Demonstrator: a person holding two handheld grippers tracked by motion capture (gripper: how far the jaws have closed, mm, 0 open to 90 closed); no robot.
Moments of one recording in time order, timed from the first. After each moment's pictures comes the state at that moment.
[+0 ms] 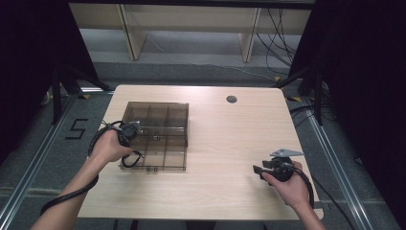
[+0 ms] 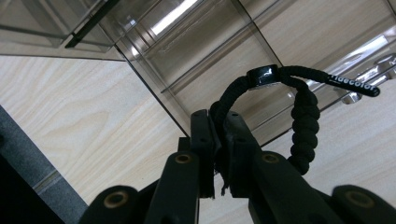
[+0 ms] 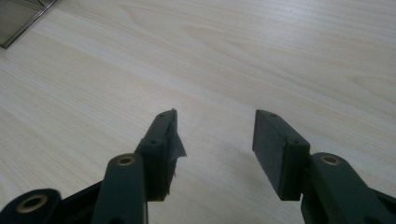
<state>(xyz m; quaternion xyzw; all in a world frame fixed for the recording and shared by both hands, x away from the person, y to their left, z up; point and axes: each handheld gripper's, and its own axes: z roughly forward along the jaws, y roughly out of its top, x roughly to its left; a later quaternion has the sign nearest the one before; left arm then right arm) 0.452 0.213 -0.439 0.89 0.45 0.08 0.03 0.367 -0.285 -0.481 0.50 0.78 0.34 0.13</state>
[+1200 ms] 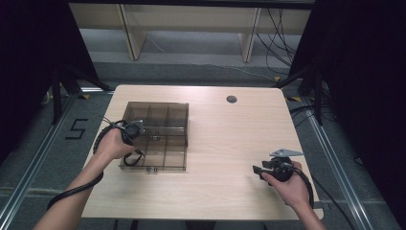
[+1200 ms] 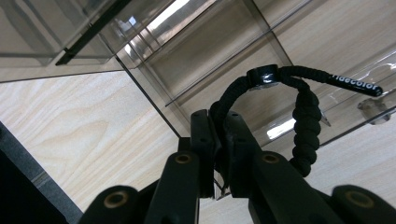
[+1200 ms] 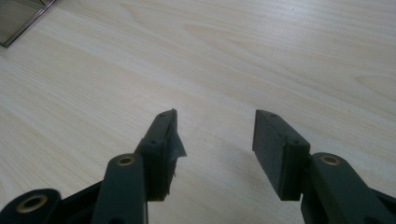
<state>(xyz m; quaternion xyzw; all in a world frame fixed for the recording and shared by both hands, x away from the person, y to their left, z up) 0.466 0.211 -0.451 0.89 0.45 0.07 0.01 0.367 -0.284 -0.482 0.51 0.78 0.34 0.13</state>
